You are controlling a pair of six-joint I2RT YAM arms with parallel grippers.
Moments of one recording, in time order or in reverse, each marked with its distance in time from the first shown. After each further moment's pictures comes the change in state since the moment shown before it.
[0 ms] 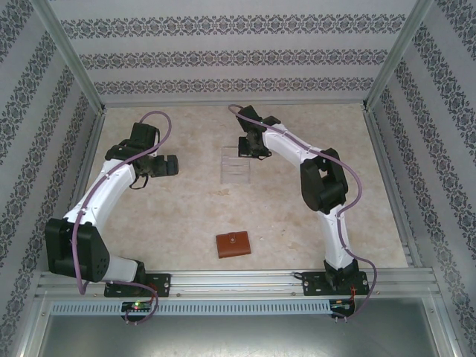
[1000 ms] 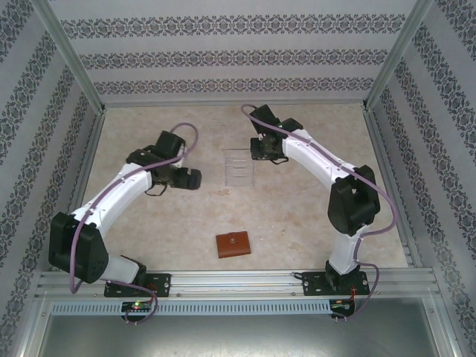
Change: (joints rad) left arm -0.262 0.020 -0.028 -0.030 0.087 0.030; right arm 0.002 -0.374 -0.286 -0.026 0.045 -0.041
